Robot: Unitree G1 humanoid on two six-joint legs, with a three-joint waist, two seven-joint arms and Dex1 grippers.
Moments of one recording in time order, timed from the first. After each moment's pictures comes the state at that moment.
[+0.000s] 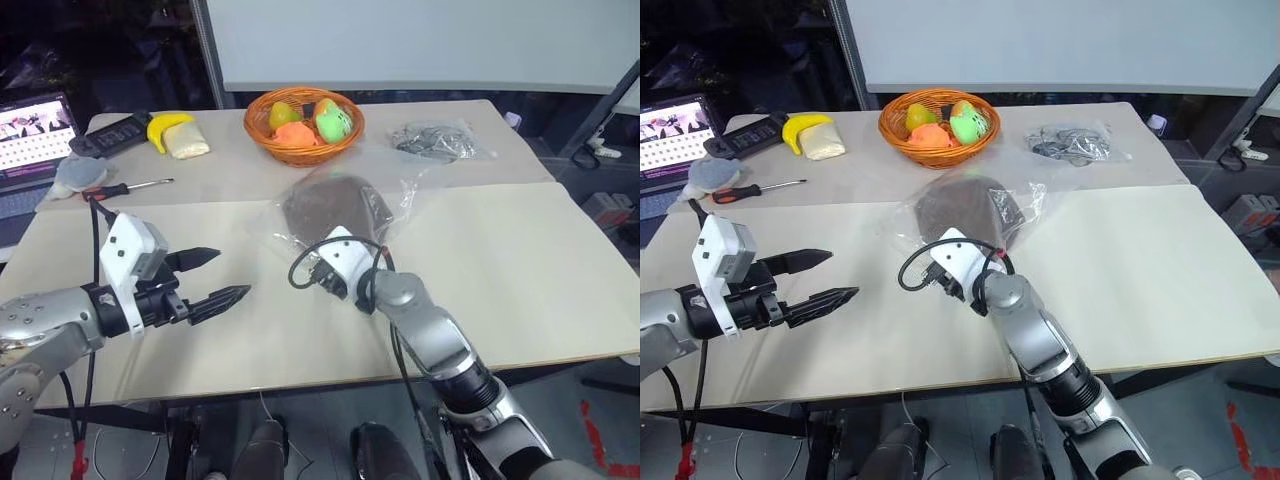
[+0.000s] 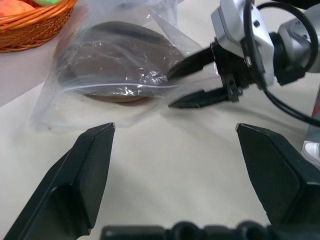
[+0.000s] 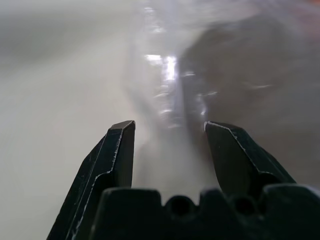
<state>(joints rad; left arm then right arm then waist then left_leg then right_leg) -0.04 0.95 0.45 -0.66 -0.95 0.85 -0.64 -0.62 -0.17 0.39 -0.21 -0.16 0.77 0.33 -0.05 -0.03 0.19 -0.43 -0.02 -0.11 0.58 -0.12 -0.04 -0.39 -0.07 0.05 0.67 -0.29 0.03</state>
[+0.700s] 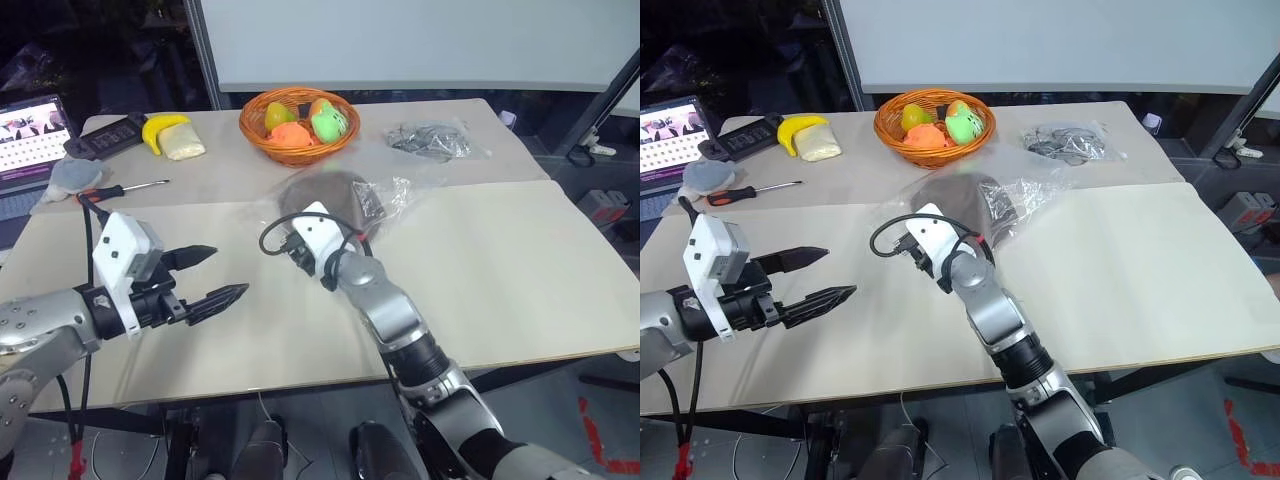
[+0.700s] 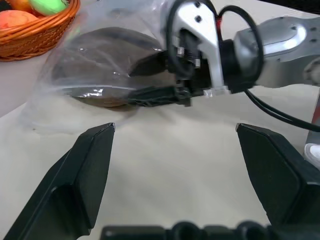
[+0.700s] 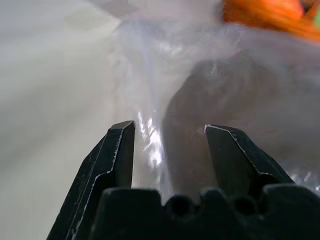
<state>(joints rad) -0.02 0.95 0.49 -0.69 -0.97 0.86 -0.61 -0.76 0.03 0.36 0.15 -0.18 0.59 0.18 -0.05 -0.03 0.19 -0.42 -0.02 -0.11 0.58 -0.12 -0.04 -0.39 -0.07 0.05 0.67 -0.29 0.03</state>
